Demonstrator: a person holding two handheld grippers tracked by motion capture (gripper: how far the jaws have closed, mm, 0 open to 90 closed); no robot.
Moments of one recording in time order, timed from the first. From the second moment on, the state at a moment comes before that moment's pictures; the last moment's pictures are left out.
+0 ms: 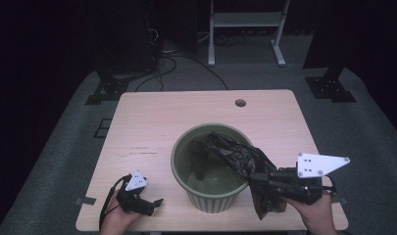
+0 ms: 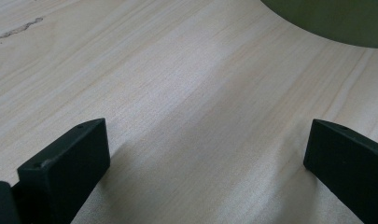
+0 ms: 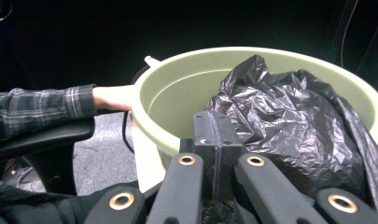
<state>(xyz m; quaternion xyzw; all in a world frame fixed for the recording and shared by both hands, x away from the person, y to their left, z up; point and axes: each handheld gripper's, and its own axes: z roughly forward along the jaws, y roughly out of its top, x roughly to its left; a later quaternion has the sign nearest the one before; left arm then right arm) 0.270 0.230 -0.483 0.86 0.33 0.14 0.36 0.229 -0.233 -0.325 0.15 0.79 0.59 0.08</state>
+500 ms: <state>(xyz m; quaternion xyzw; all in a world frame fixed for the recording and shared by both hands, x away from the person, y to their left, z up) 0.270 0.237 -0.464 0.84 0.33 0.14 0.40 0.271 -0.230 -0.291 0.15 0.77 0.61 0.10</state>
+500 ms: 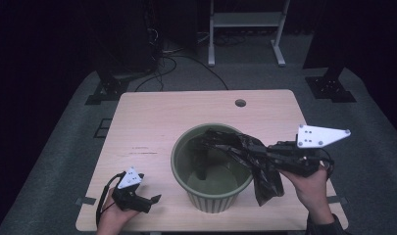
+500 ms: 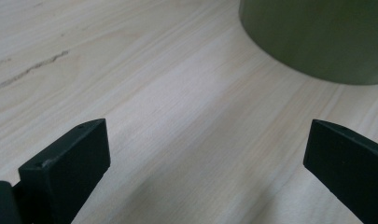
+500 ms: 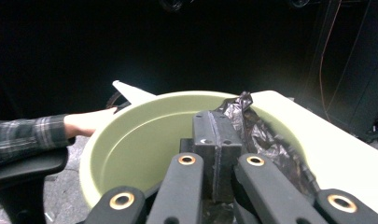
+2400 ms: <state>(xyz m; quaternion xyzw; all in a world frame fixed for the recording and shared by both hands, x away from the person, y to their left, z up) 0.277 0.126 -0.291 0.80 0.07 0.11 0.58 0.333 -0.201 -0.251 0.15 0.75 0.64 0.08</state>
